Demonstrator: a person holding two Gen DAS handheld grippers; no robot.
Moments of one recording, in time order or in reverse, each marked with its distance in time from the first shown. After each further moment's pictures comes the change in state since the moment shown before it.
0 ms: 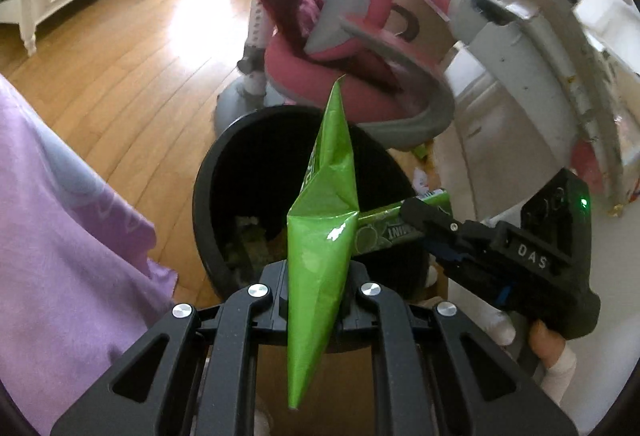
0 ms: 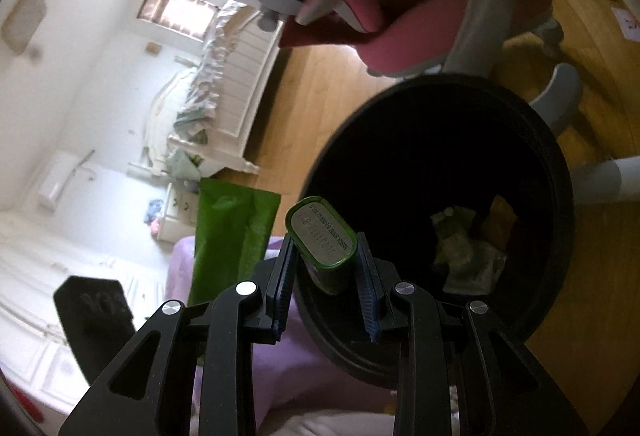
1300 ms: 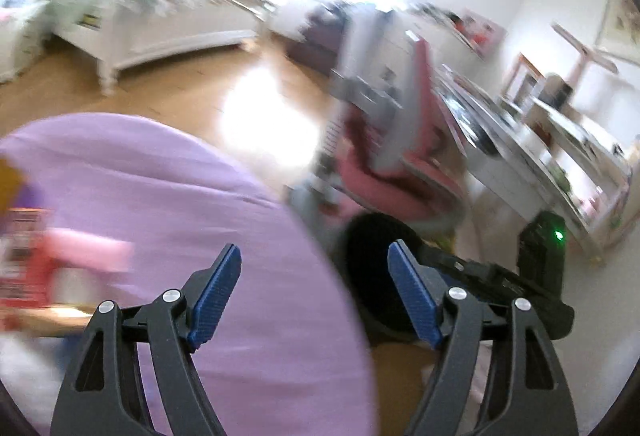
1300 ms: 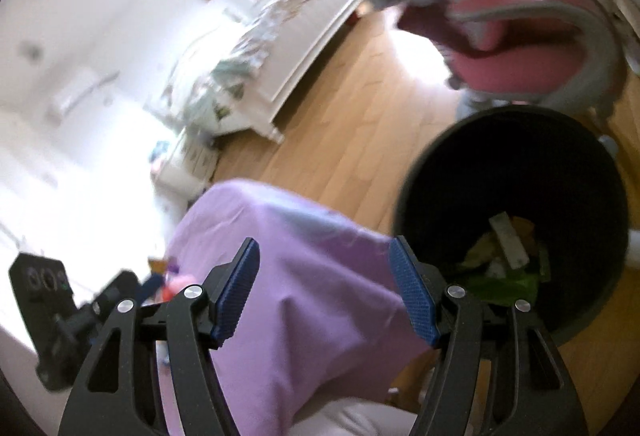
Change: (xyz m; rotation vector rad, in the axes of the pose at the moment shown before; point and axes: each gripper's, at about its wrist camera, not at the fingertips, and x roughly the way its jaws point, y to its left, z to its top) left arm -0.217 0.096 -0.050 -0.104 -0.403 0.138; right arm 0.015 0.149 -0.059 -0.336 0.050 0.008
